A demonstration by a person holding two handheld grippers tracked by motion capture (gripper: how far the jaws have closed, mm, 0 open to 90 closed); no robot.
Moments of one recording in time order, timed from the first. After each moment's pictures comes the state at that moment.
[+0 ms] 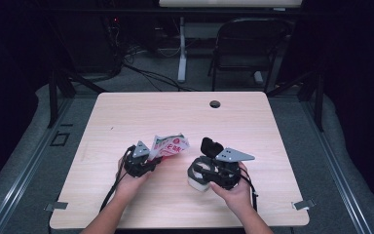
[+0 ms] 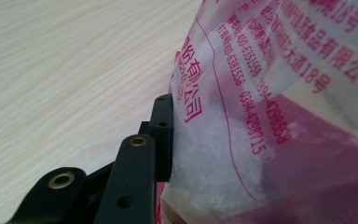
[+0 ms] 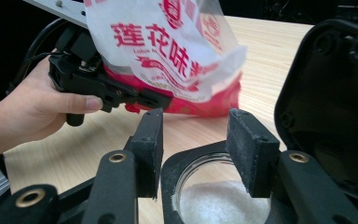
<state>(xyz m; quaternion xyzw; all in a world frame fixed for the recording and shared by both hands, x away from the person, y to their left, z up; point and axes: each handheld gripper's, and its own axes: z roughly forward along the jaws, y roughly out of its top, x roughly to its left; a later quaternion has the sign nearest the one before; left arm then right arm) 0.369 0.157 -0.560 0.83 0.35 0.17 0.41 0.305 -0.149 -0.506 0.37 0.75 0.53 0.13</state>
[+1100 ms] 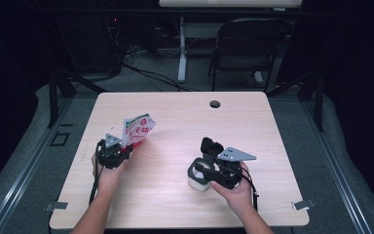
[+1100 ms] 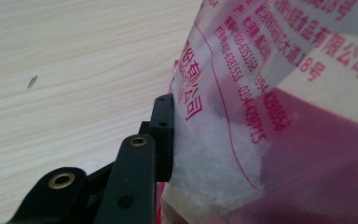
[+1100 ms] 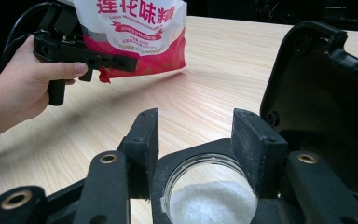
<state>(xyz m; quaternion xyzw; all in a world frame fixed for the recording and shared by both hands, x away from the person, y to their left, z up) 0.385 0.228 -0.552 0.75 0.49 0.24 0.37 0.306 -0.152 -0.507 0.38 0.74 0.53 0.14</state>
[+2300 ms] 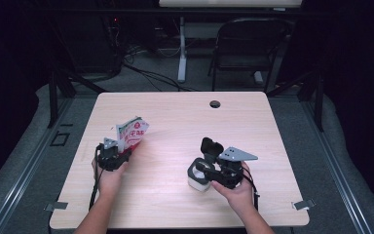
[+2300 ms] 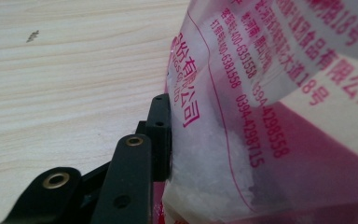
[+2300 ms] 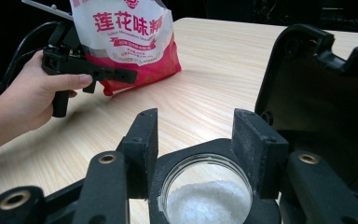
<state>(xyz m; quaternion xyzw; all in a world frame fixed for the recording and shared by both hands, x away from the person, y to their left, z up) 0.386 0.234 -0.572 0.73 0.54 0.21 0.37 0.306 -0.154 -0.506 0.38 0.74 0.53 0.14</state>
